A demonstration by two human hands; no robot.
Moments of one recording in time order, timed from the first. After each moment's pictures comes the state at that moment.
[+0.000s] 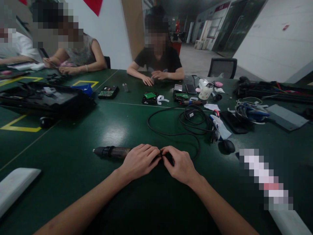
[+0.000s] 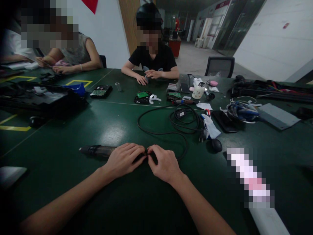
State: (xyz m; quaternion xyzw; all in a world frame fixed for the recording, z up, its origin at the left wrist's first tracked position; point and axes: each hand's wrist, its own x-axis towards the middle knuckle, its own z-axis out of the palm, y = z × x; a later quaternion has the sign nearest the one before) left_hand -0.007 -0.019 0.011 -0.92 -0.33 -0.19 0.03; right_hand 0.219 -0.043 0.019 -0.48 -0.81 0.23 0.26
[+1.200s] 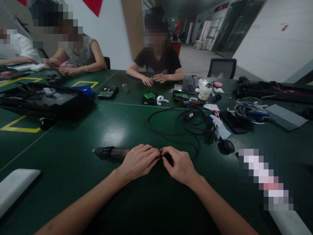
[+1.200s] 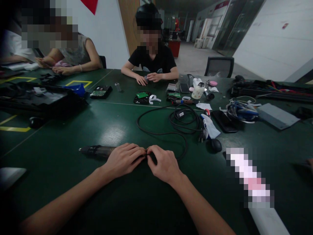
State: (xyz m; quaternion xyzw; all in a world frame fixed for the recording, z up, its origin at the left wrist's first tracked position) left_hand -0.010 -0.017 0.009 -0.93 -0.31 -0.17 0.04; right_hand 0.219 -0.044 0.021 -0.48 -0.81 0.22 0.25
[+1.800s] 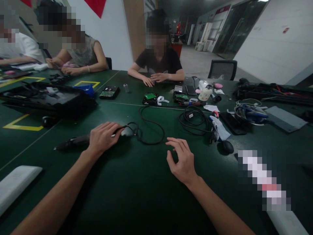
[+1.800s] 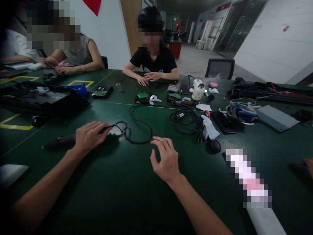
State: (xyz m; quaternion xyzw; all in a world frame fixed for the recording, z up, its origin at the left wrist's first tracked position) left_hand -0.144 0.053 0.010 -0.81 -0.53 -0.20 0.15; right_hand 0.222 -0.044 0.021 -0.49 -0.77 0.14 0.38
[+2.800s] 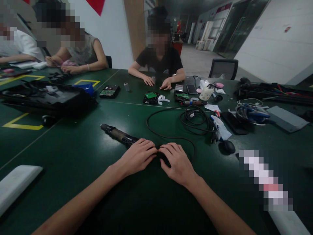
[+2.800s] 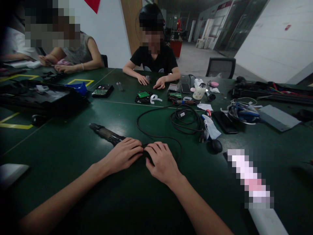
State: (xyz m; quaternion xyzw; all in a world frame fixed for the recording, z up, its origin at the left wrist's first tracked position) left_hand -0.023 -0.001 0.014 -0.94 -0.31 -0.15 -0.03; right_hand 0.211 -0.043 0.023 -0.44 -0.86 0.11 0.24
